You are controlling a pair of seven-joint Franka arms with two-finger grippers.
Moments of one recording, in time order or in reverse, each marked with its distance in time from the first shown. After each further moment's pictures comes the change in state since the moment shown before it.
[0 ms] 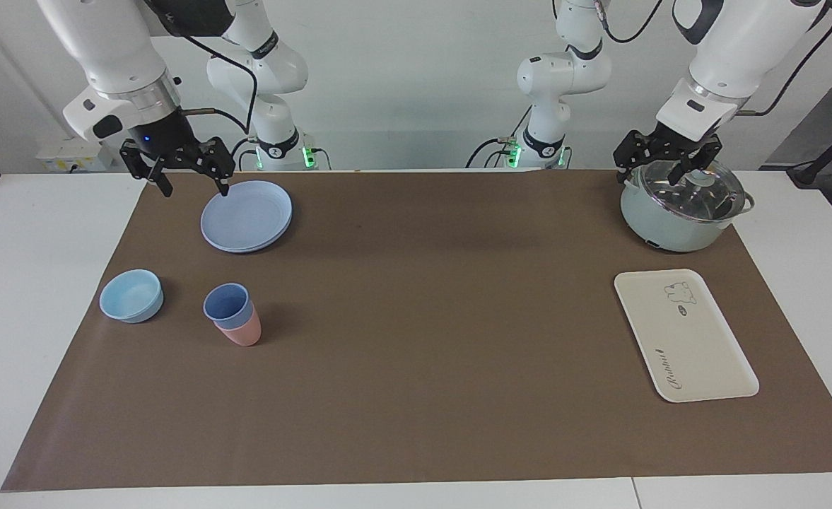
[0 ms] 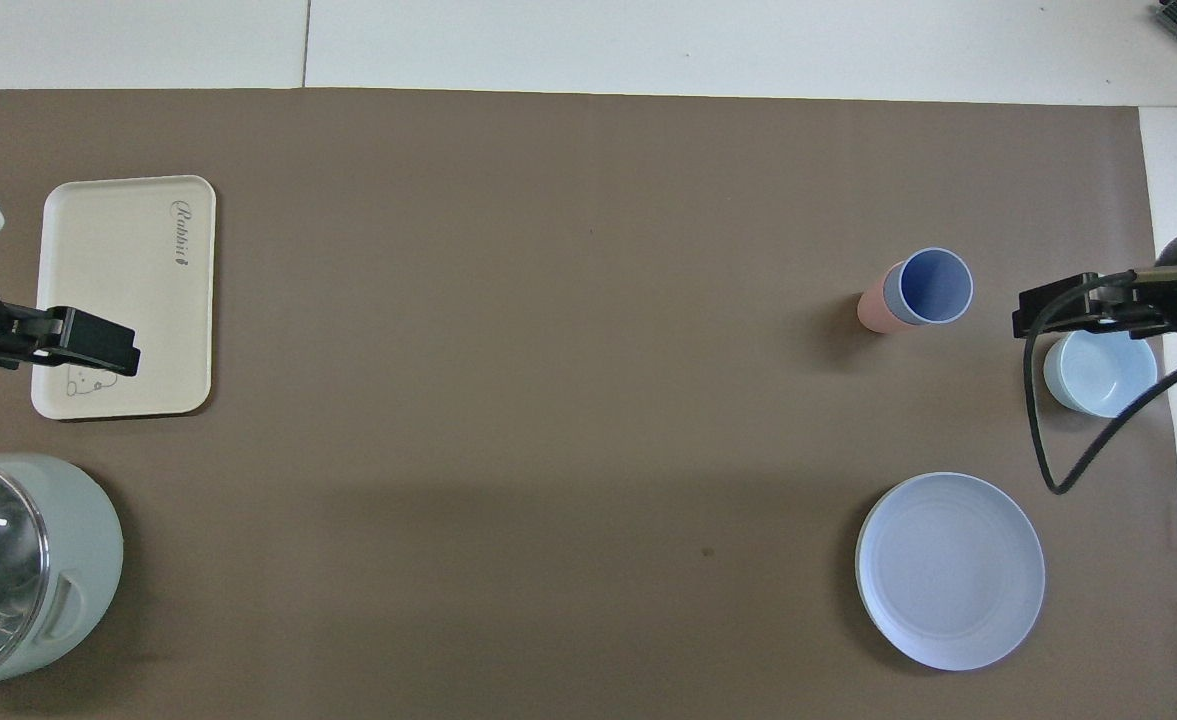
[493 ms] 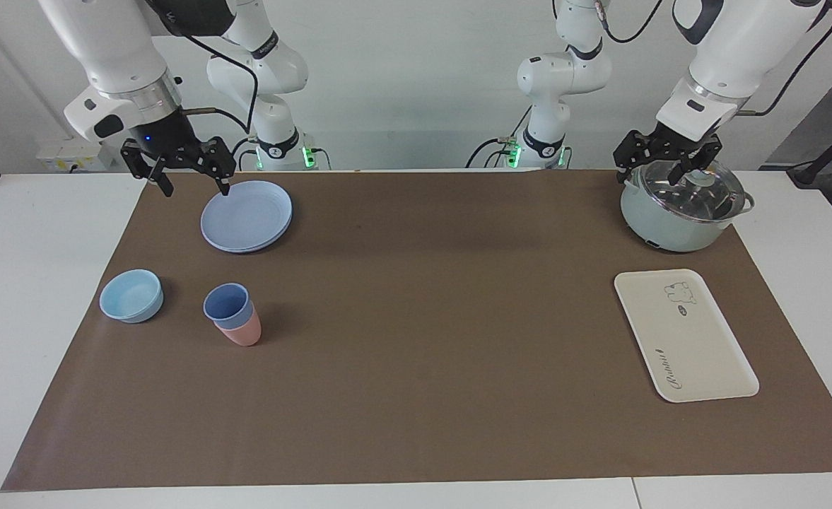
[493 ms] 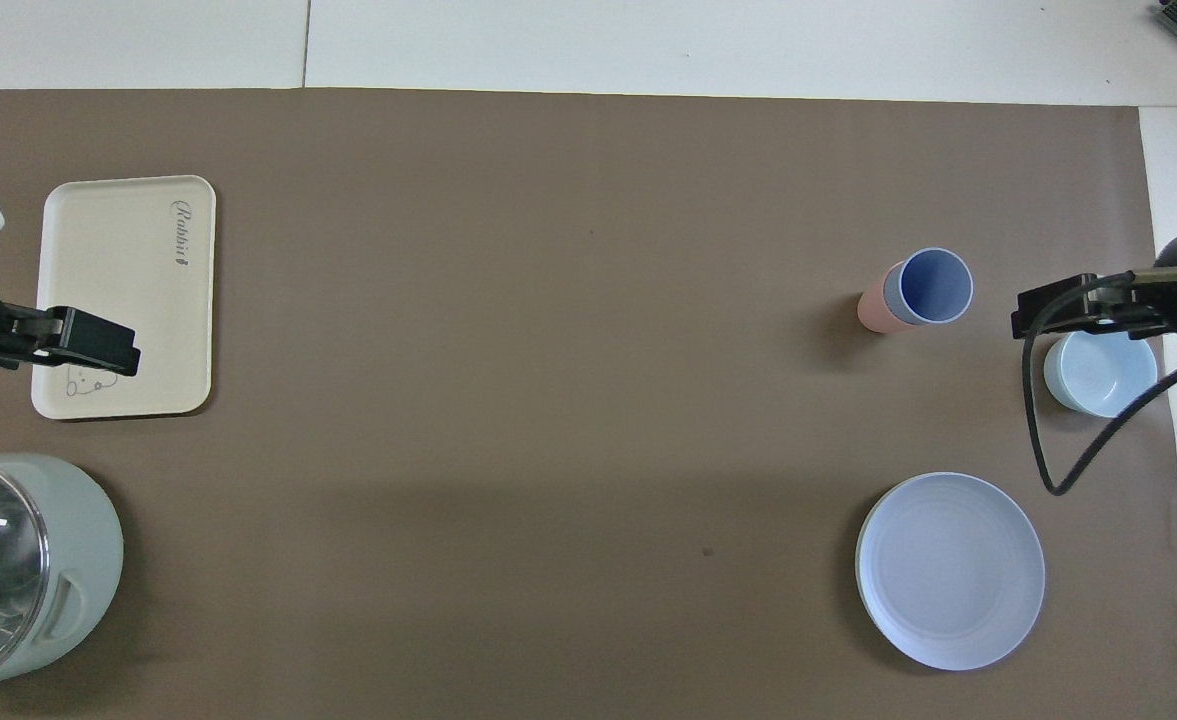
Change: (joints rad) left arm 0.000 0.000 0.000 0.000 0.000 0.000 0.000; right arm 0.002 -0.002 0.000 -0.002 0.000 -0.001 0.000
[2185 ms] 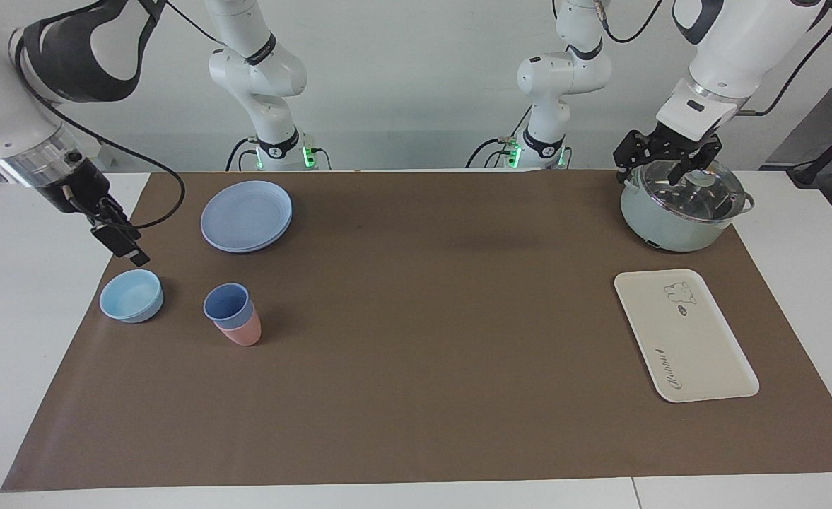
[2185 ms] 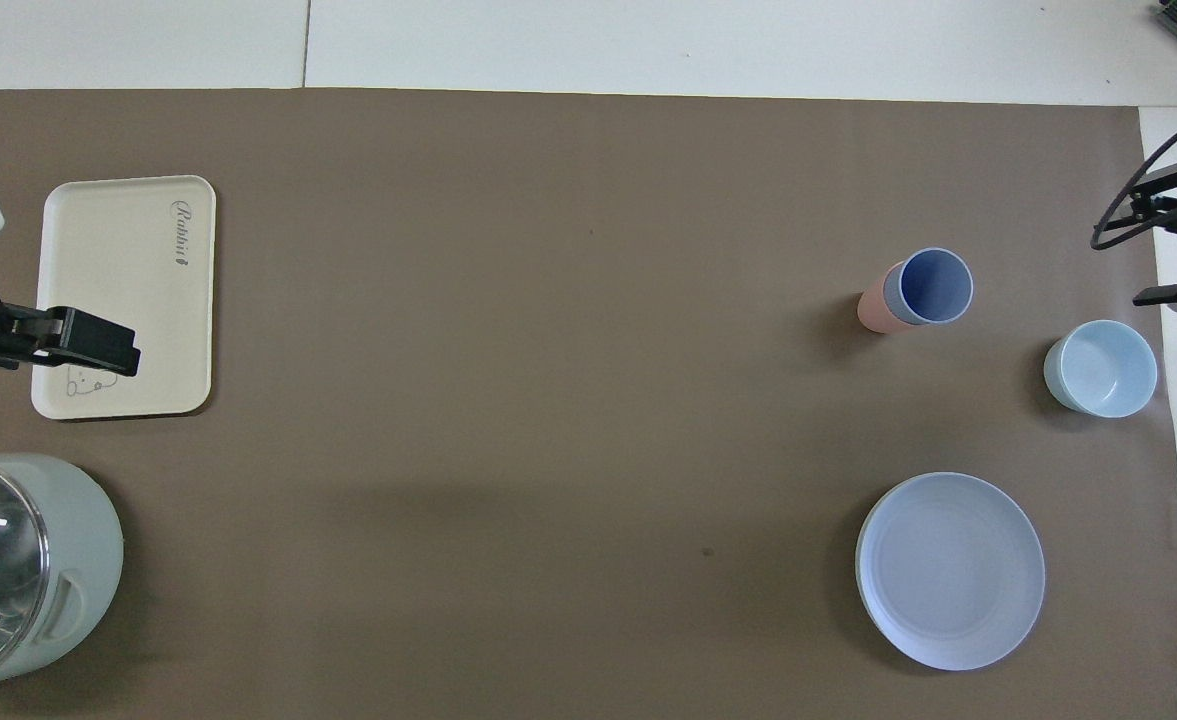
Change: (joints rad) left arm 0.000 0.000 0.000 0.000 0.000 0.000 0.000; right arm -0.250 0.194 -0.014 0.011 0.255 0.212 0.674
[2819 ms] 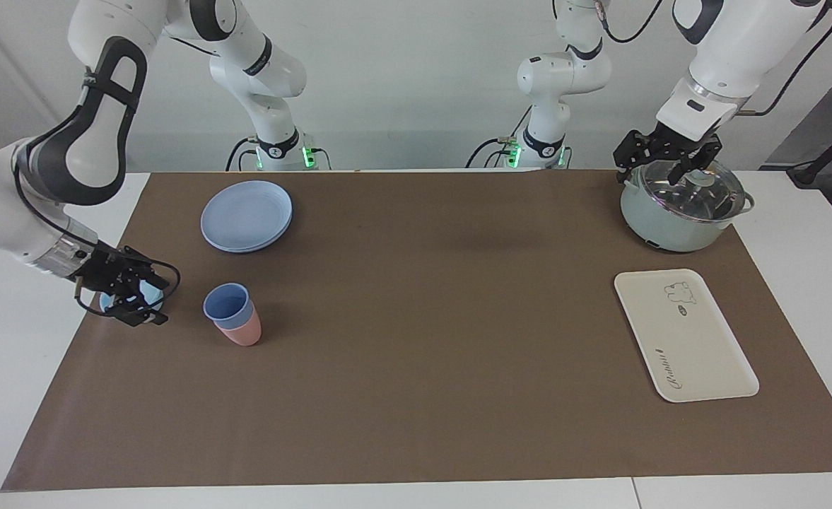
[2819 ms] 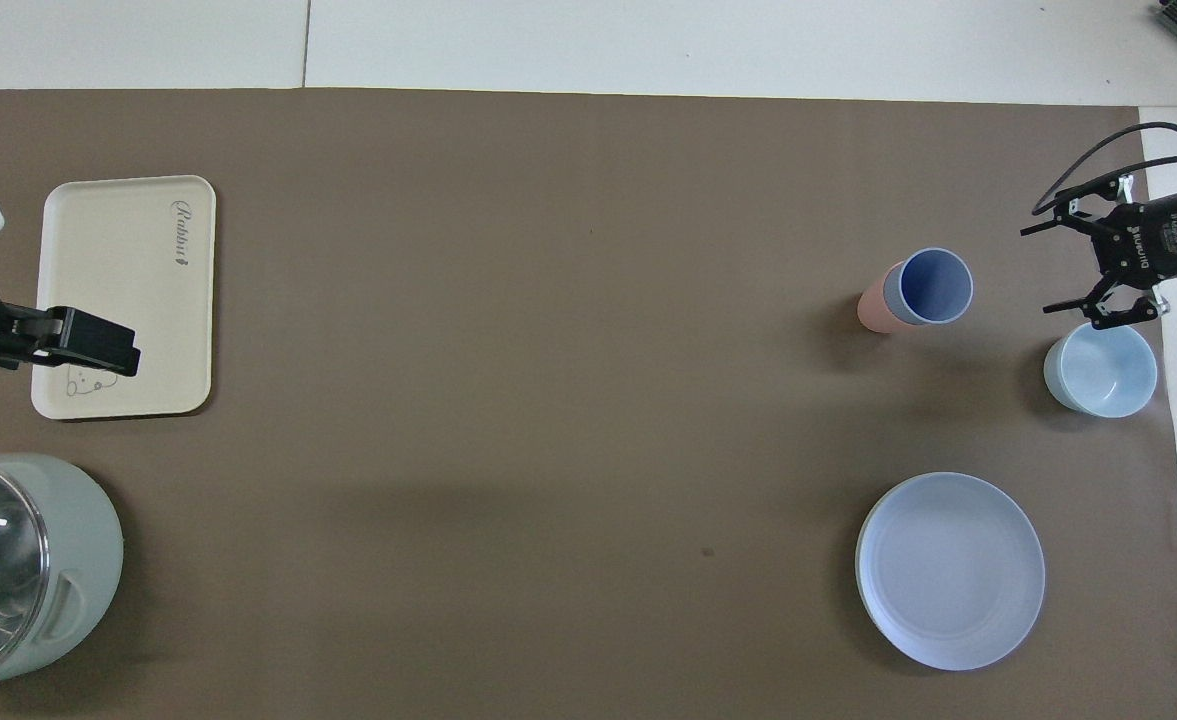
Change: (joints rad) left arm 0.000 0.000 0.000 0.000 0.000 0.000 0.000; right arm -0.069 0.241 0.000 0.039 0.177 0.018 0.124
